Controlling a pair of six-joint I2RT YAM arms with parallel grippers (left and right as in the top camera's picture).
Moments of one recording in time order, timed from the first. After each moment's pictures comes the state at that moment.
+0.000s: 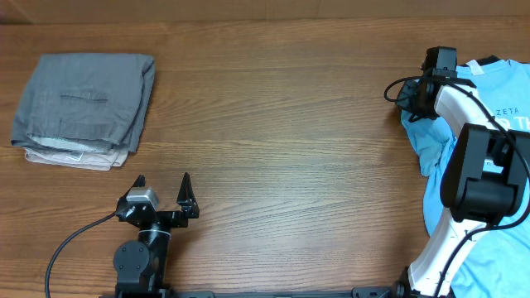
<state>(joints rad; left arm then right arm) -0.03 0.02 0.01 -0.08 0.01 -0.23 -0.17 2.14 1.49 -0.51 0.03 0.27</state>
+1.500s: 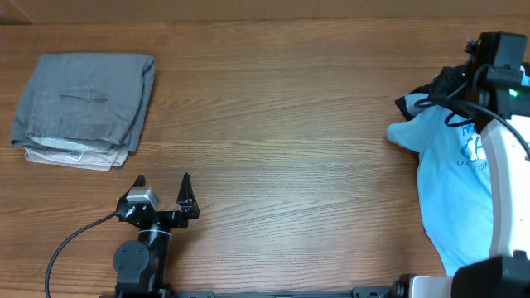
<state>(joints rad) -0.03 0.02 0.01 -0.08 0.01 -0.23 -0.17 1.54 1.49 -0.89 0.01 0.26</state>
